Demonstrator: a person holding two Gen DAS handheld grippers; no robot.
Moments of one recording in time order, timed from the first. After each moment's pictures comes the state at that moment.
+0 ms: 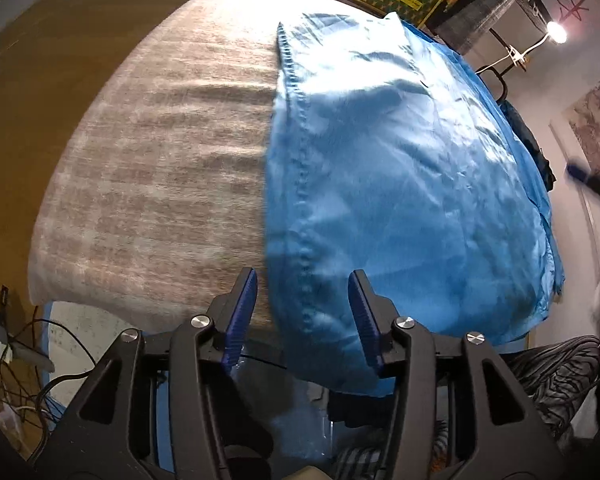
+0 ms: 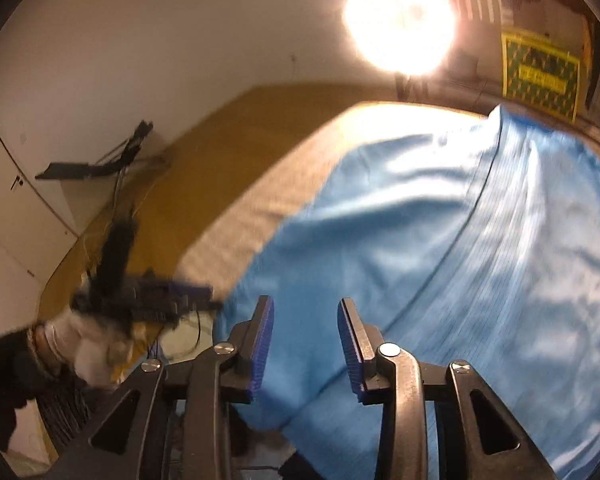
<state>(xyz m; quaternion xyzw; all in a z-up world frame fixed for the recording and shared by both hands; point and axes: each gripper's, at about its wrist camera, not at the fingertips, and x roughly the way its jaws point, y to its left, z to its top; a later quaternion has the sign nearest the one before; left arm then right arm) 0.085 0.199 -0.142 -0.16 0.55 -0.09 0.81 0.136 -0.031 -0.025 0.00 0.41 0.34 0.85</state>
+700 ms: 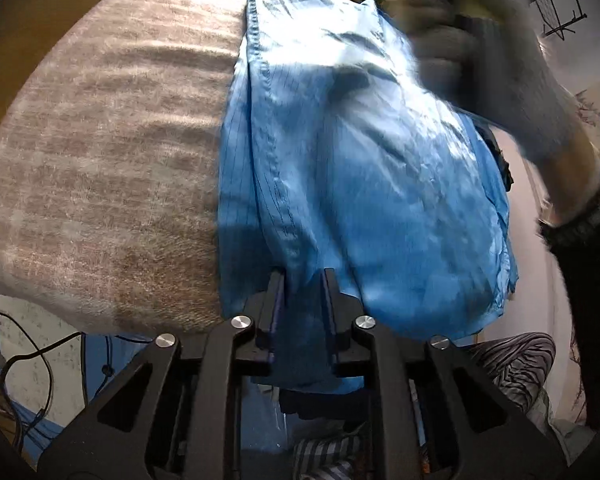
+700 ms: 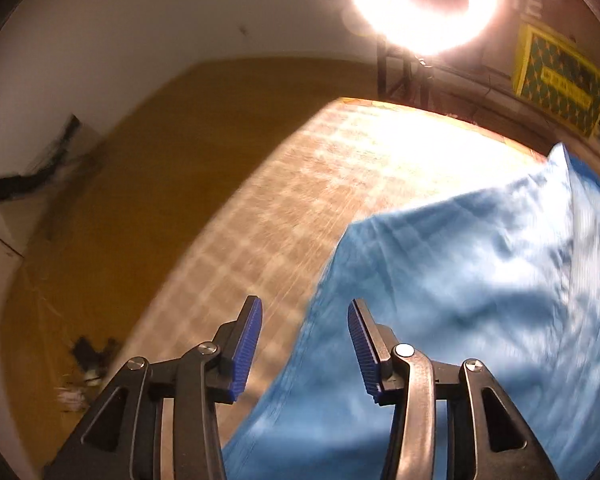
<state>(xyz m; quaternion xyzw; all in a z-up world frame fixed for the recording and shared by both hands) 0.096 0.189 -0.158 -0.23 0.56 -0.17 0.78 0.375 0.164 -0.082 -0.05 0.47 0.23 0.85</state>
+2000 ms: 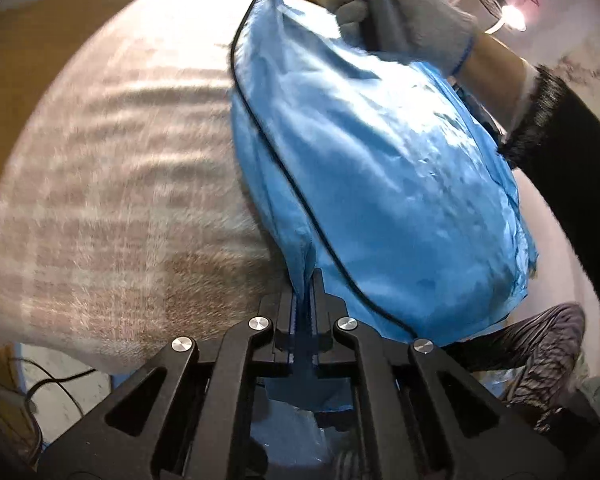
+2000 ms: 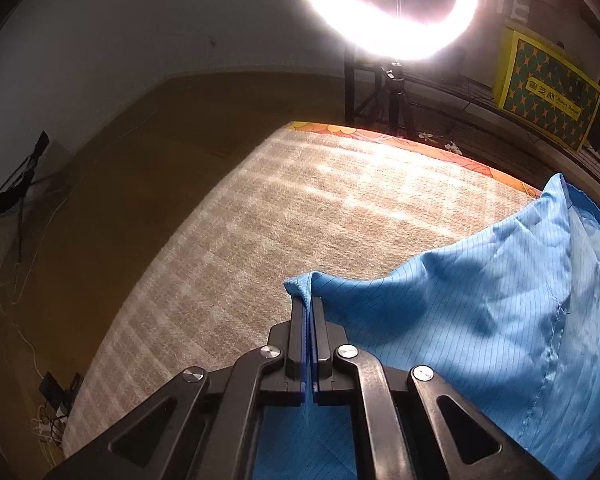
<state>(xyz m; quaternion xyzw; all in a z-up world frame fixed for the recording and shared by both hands) 0.094 0.172 -0.152 -0.15 0.52 -0.18 0.82 0.460 0.139 -0.099 -0.04 0.45 0.20 0.87</state>
